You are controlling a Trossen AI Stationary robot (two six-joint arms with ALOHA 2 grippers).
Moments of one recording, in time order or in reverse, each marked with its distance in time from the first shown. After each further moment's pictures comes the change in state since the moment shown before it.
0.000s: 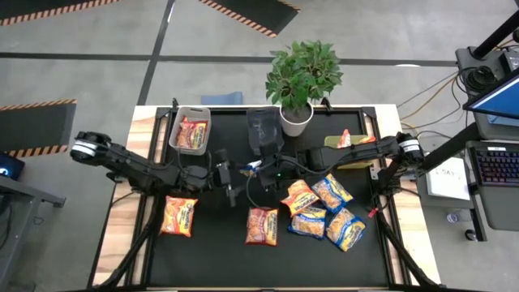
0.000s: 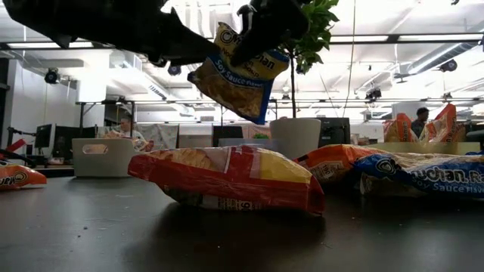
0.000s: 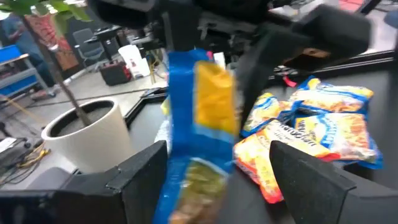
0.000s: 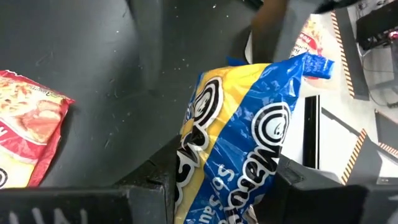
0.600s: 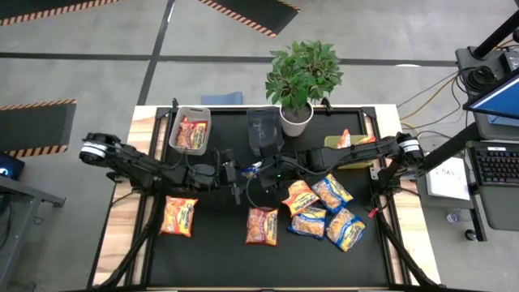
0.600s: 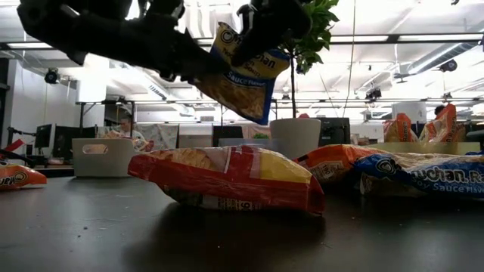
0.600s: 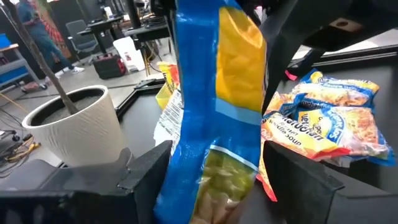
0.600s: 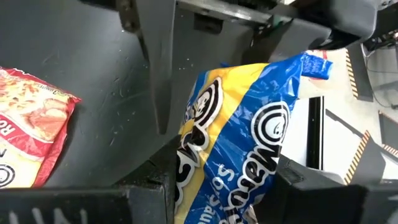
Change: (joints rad) left arm 0.053 0.116 0.000 0.102 0.076 -0.021; right arm 0.002 0.000 0.000 -0.005 -0.005 0.000
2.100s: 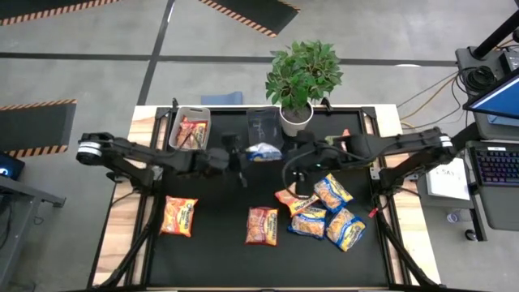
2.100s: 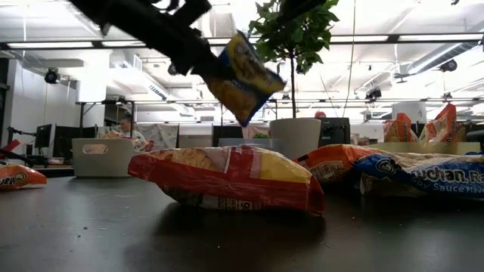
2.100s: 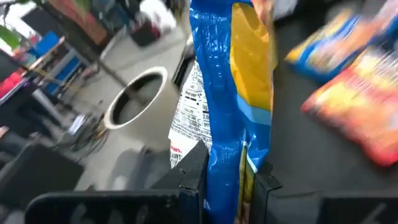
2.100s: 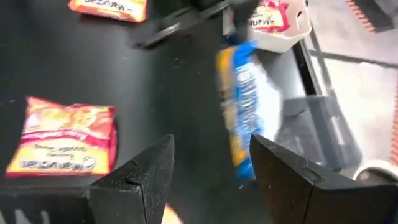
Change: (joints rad) left arm 0.127 -0.048 0.274 -0.540 -0.103 0.252; right arm 0.029 -0.310 -0.058 -0.231 0.009 0.425
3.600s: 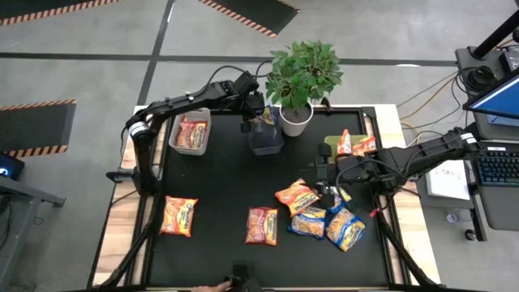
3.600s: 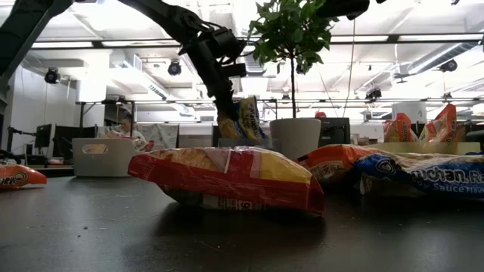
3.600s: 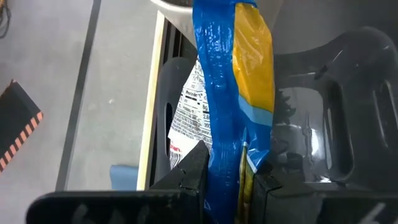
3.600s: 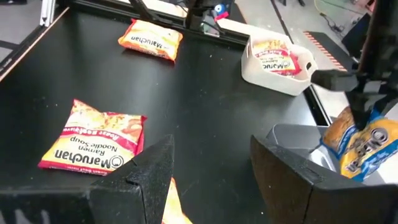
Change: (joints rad) left arm 0.591 0.507 0.840 -0.885 0.506 0.158; right arm 0.125 -0.371 -0.526 0.440 0.029 -0.086
